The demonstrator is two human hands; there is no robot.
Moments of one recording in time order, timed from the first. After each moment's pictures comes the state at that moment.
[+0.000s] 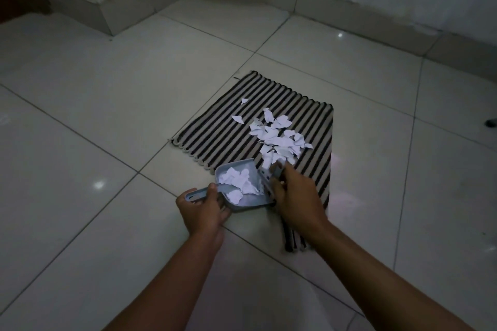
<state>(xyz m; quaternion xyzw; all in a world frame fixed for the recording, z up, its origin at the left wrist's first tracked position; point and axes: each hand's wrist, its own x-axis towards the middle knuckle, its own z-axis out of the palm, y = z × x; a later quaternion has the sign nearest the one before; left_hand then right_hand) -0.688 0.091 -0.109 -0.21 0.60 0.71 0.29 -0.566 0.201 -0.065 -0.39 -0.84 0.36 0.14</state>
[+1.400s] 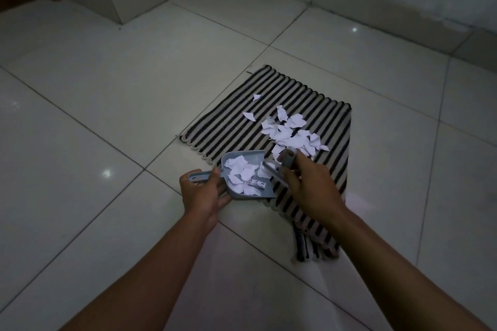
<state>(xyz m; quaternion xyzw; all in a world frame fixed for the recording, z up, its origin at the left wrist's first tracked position) -0.739 0.103 -0.124 -0.16 0.59 0.71 0.36 -0.583 0.237 -0.071 -0.33 -0.88 0.33 0.13</state>
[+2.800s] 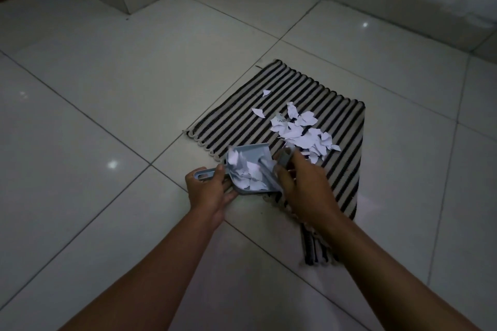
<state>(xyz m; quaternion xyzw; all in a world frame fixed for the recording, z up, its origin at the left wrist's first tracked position) -0.748 0.106 -0.141 -0.19 0.58 0.71 0.35 -0.608 0.214 -0.064 -0.34 -0.85 0.39 0.12</state>
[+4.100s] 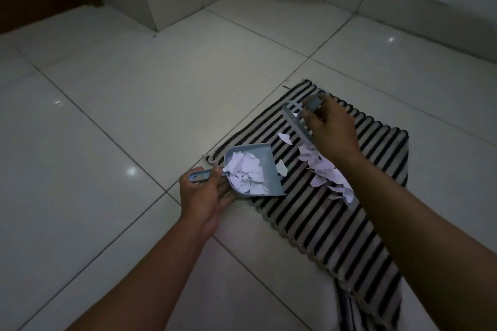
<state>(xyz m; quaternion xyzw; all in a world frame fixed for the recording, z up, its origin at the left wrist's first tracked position) -0.820 0.111 -0.127 -0.12 0.57 0.75 0.31 -0.733 0.336 -0.063 -0.35 -0.82 0.39 0.23</state>
